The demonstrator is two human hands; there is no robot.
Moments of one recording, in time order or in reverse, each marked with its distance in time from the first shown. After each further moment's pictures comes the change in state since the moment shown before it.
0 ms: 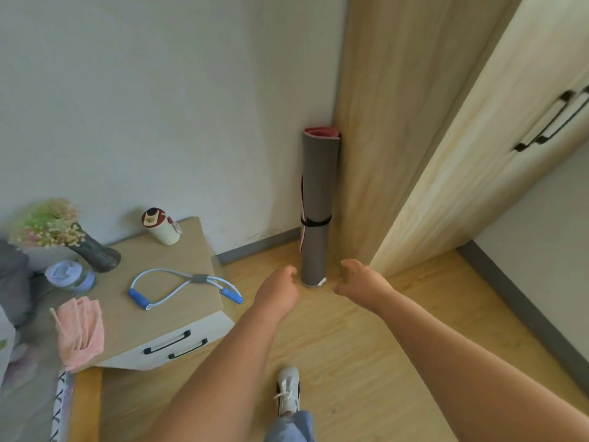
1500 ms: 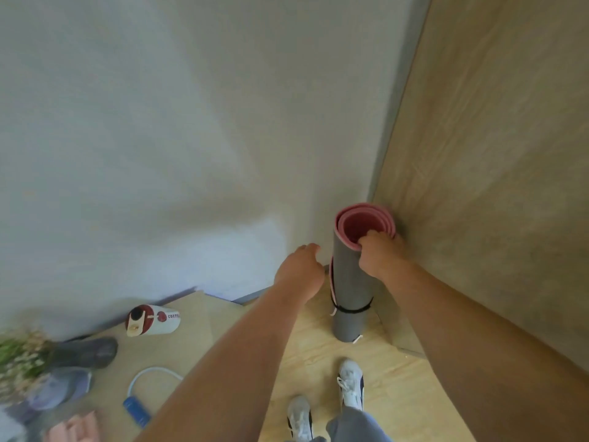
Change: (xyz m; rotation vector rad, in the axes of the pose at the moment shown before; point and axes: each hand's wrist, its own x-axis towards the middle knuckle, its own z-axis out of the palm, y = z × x) left_hand 0.362 0.142 -0.149 0.125 -0.050 -0.049; right_hand 0.418 -0.120 -0.164 -0.597 -0.038 -0.067
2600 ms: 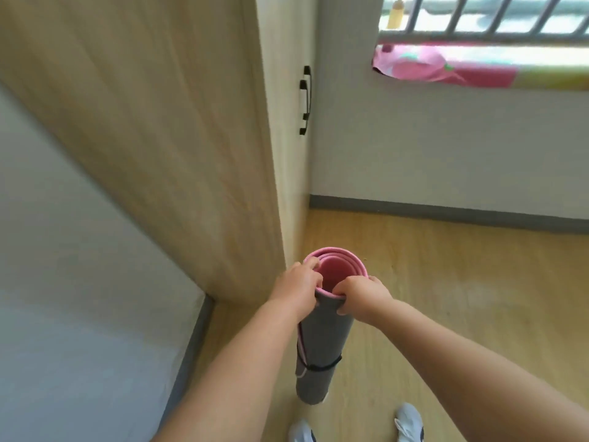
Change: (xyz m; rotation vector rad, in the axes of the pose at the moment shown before) left_hand -0.216 0.062 0.162 0.753 -0.319 1.332; right_hand -0.398 0.029 0.180 0.632 0.155 0.728
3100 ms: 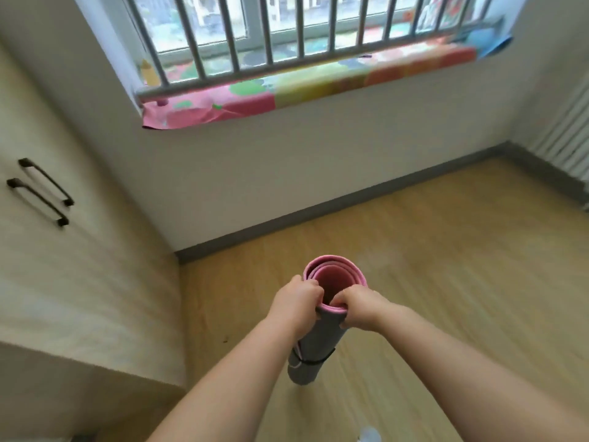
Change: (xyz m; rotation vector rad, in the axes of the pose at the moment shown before) left_hand 0.115 0.396 0.058 0.153 -0.041 0.476; right_hand -0.179 0.371 -0.009 0.389 0.100 0.340
